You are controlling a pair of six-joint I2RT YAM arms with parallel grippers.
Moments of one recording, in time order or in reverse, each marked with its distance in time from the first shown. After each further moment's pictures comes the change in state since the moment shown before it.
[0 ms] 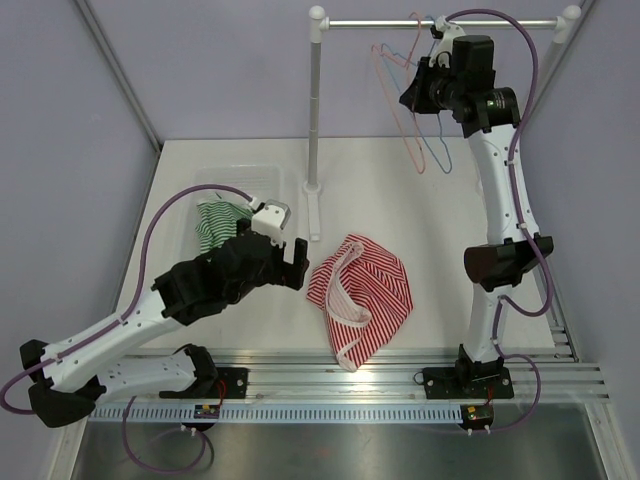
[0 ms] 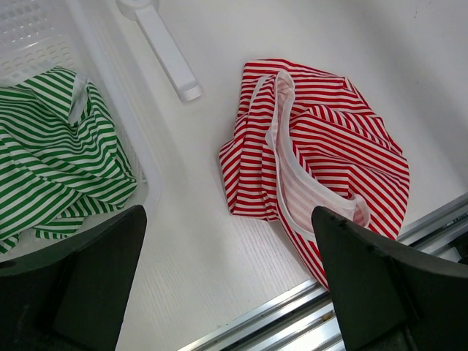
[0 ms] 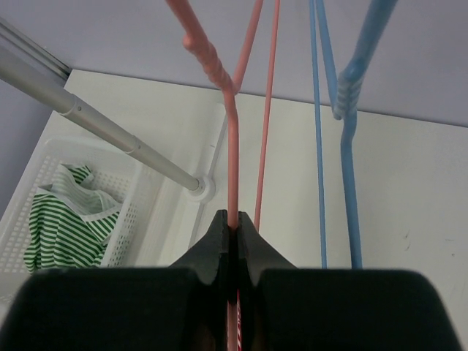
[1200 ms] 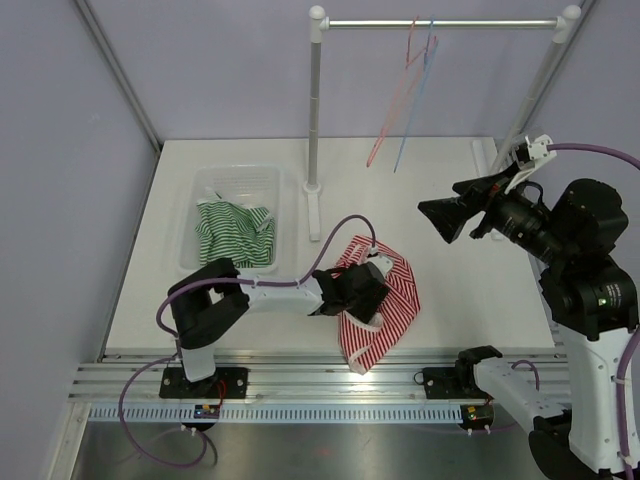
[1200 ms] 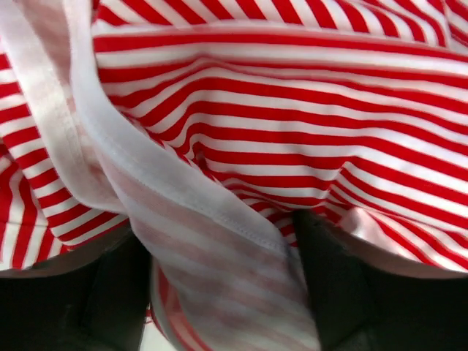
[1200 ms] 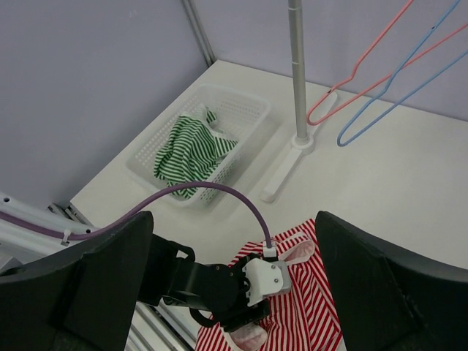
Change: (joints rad) left arm -0.130 0.870 0.006 0.477 0.239 0.018; right arm 0.000 -1.158 -1.027 0.188 -0.266 0.025
